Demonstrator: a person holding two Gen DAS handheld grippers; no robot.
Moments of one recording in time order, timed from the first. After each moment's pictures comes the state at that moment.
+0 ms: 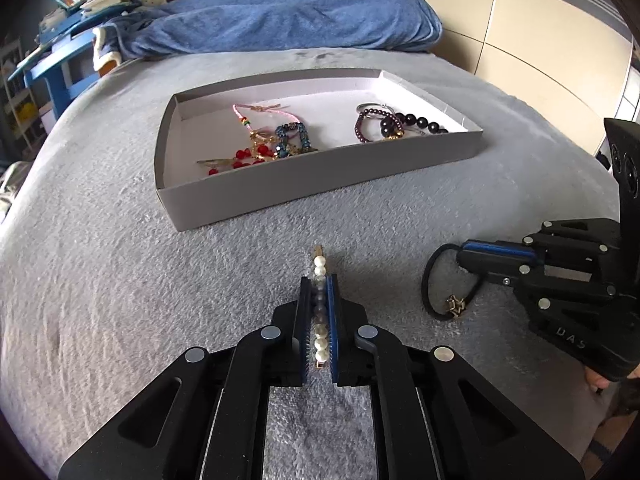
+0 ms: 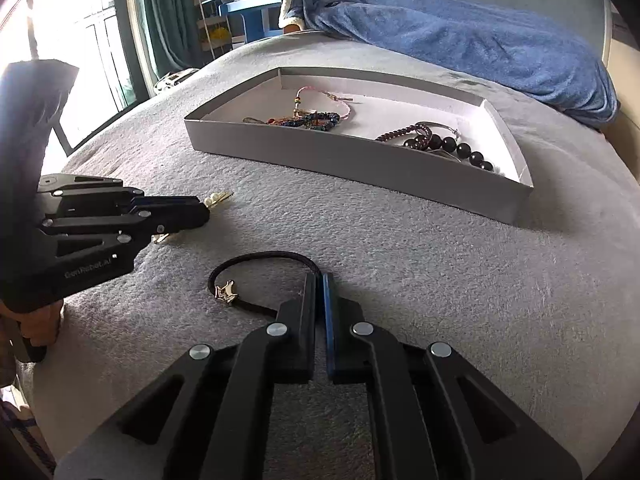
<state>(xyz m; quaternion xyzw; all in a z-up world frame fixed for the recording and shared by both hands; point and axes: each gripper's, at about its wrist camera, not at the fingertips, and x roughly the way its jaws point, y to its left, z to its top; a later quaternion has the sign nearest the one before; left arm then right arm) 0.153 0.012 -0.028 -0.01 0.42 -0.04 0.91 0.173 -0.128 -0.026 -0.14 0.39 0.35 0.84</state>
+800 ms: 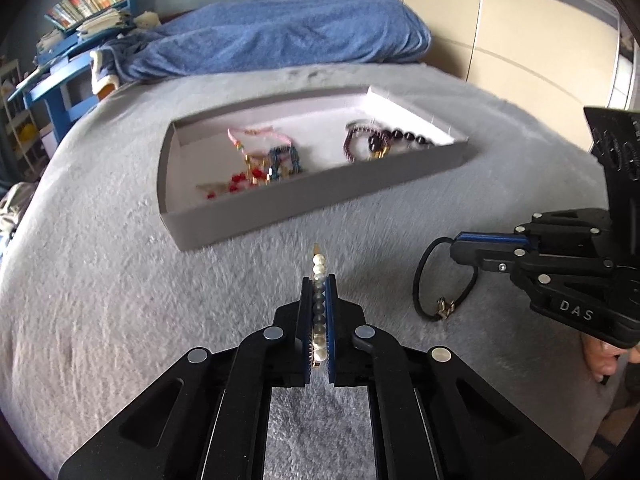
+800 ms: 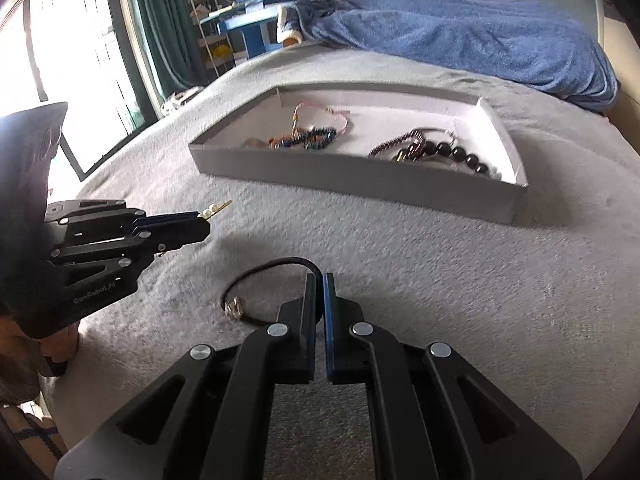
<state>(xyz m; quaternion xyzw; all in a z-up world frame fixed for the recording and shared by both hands) 0.142 0.006 -0.012 0.00 0.38 -0.05 0.92 0.180 -0.142 -0.015 -0.09 0.39 0.37 0.84</state>
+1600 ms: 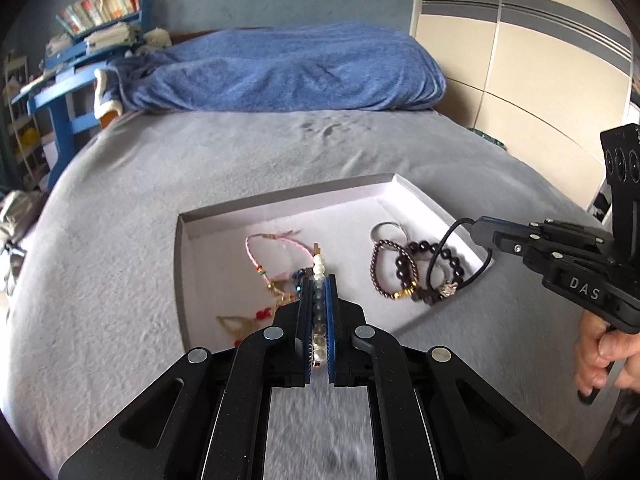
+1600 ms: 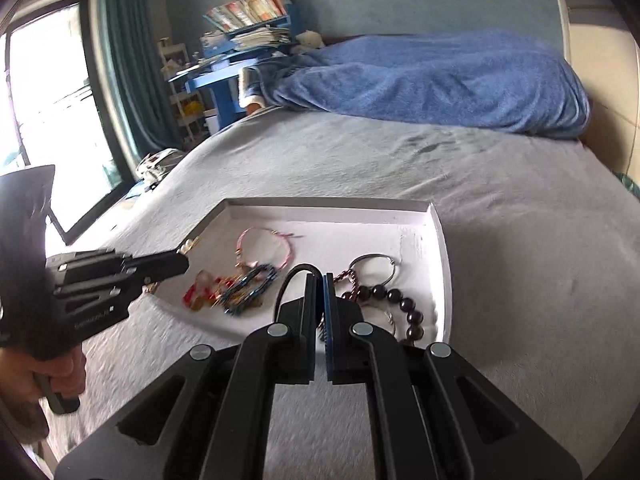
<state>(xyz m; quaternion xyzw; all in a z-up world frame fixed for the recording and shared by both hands) 0.232 0.032 0.045 -0.03 0.35 -0.04 0.94 0.270 -0.139 0.058 -0.03 0.33 0.33 0.88</state>
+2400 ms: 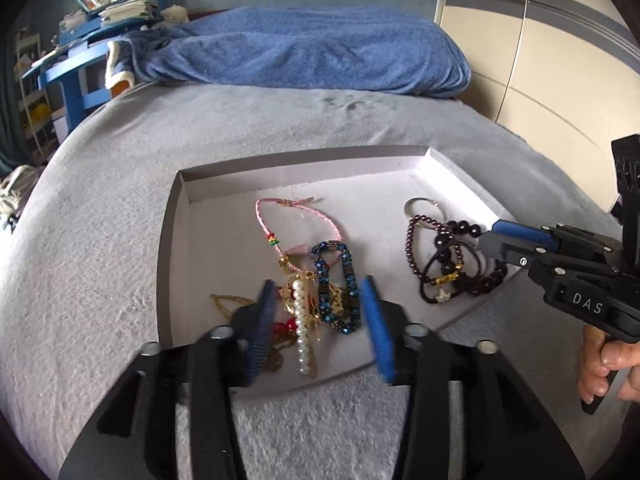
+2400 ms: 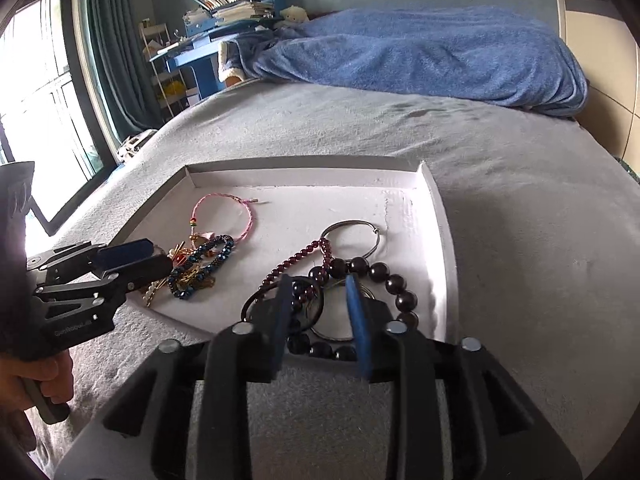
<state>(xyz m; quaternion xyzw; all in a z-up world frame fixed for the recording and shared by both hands) 0.242 0.039 0.002 -0.05 0.36 -0.01 0.93 0.286 -0.135 0.012 -0.05 0.36 0.30 0.88</state>
